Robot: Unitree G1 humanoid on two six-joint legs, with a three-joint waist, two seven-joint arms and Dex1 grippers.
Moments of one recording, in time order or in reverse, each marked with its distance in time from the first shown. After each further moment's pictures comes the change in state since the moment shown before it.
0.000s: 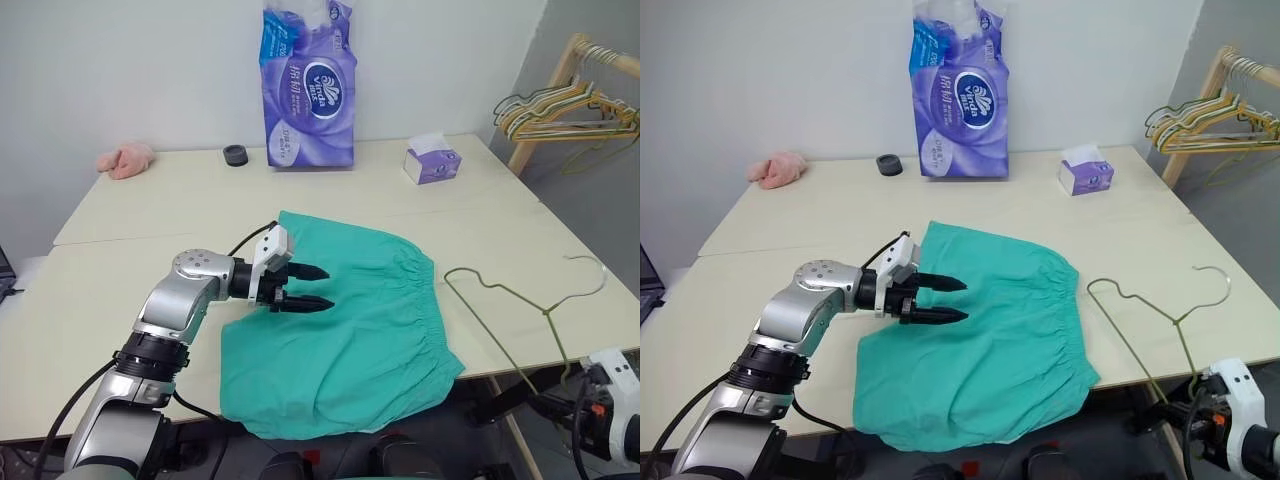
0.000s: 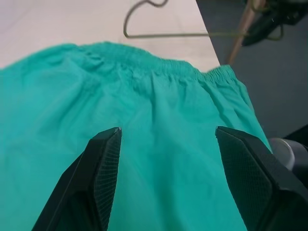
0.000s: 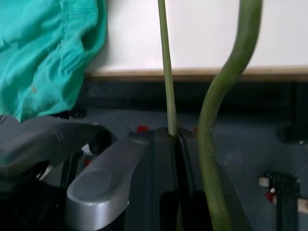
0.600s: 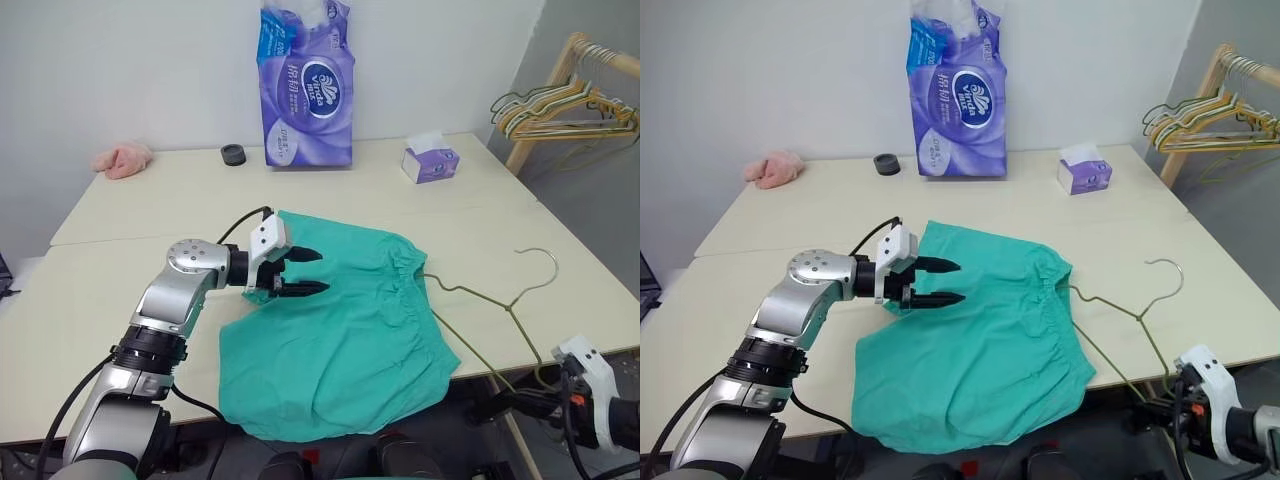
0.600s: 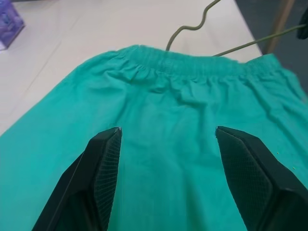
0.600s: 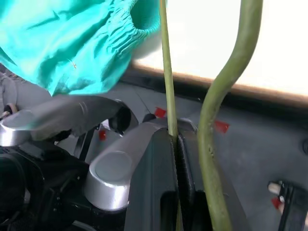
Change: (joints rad) left arm -0.033 0.016 0.017 0.061 0.063 -0.120 0.090; right arm -0.125 -0.165 0.138 0.035 0.085 -0.011 0.039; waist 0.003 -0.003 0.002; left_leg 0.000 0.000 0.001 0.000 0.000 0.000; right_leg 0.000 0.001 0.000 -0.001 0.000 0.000
